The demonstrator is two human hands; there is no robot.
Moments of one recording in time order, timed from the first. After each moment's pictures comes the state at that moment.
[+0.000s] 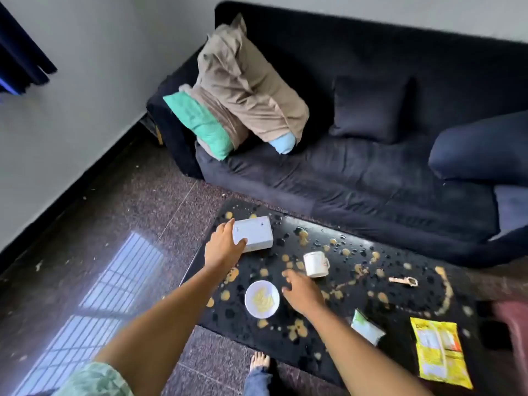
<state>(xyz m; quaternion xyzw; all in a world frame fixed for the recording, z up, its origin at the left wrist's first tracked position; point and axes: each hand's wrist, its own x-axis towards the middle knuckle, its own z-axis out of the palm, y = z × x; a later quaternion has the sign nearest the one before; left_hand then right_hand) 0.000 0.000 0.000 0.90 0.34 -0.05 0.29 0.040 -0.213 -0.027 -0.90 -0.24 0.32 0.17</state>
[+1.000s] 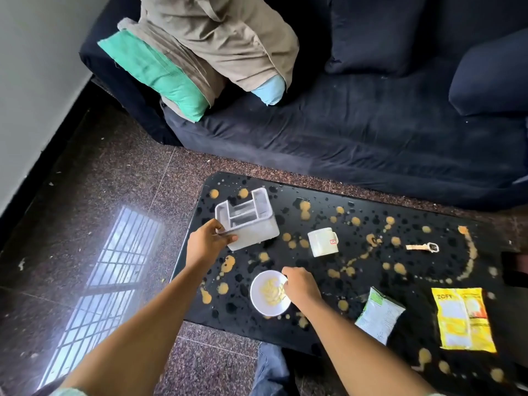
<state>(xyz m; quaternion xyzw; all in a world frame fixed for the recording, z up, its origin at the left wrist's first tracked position) 0.019 0.057 -0.102 0.81 0.40 -0.06 0.42 0.055 -0.173 -0.138 -0.90 -0.18 0.38 0.10</state>
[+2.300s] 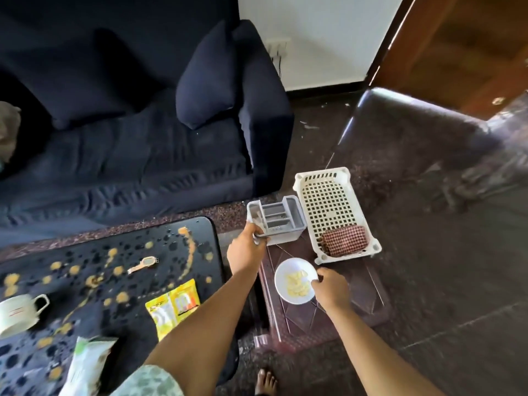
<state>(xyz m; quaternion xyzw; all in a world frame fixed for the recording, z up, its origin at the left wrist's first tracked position) 0.251 -0.735 -0.090 0.92 0.12 -0.07 0.37 0.177 -0.915 -0.088 -0.92 0.24 0.20 0.21</state>
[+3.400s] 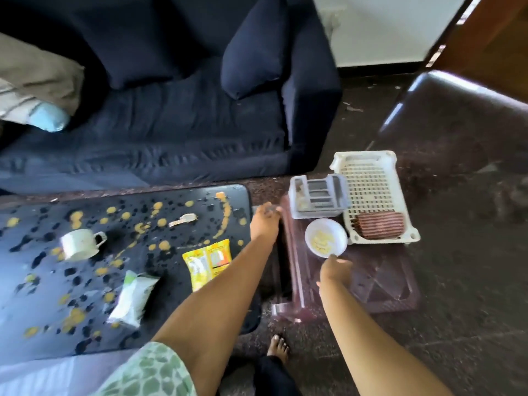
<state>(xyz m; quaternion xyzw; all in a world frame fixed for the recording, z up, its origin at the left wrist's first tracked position) 0.235 -0.731 -0.094 0.73 0.31 -0.16 0.59 0.165 -0.875 -0.137 -0.70 0.55 0.09 0.45</state>
